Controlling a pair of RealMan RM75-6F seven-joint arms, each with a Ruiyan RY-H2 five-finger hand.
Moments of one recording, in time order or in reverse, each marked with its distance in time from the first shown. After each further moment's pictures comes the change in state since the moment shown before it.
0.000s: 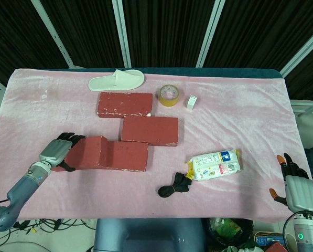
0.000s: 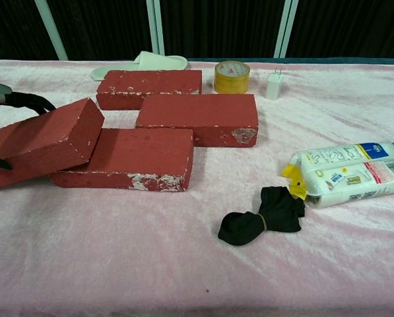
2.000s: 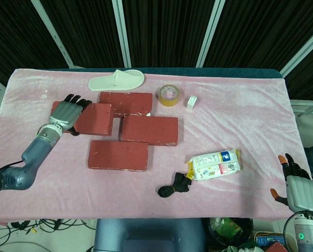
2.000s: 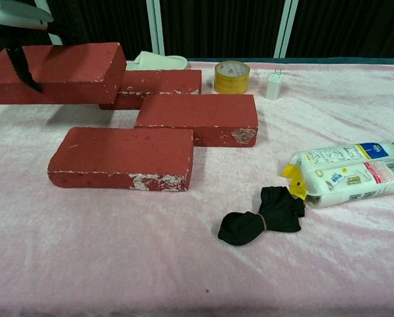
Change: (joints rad) left arm -0.315 -0.021 -0.092 0.183 -0.364 -0.126 0.379; right arm -0.001 -0.001 0.003 -0.002 0.018 -0.003 0.000
